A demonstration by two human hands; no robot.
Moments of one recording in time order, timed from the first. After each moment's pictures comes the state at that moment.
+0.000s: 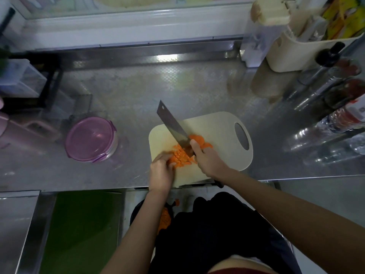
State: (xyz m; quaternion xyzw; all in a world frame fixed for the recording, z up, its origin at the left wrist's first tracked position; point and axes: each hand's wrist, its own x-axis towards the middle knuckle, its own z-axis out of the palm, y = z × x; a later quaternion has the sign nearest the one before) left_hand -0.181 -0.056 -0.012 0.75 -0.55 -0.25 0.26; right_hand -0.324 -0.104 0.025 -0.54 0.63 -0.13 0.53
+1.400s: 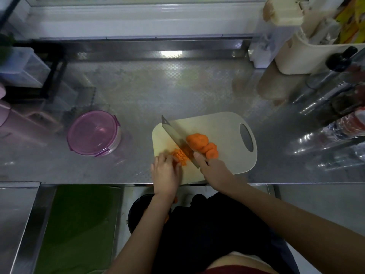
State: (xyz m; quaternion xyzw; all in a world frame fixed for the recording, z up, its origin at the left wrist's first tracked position) left_hand -0.191 -0.045 -0.014 0.80 -0.56 -0.17 0.14; right_hand -0.332 -0.078 0.047 -0.61 0.60 -0.07 0.51
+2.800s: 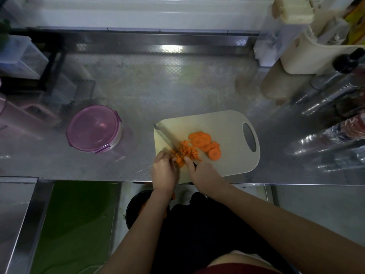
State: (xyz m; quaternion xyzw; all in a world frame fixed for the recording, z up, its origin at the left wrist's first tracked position) left_hand -0.185 -0.052 -0.013 0.80 -0.51 -0.22 0.23; right_hand -0.301 -0.066 0.017 -0.61 0.64 -0.04 0.47
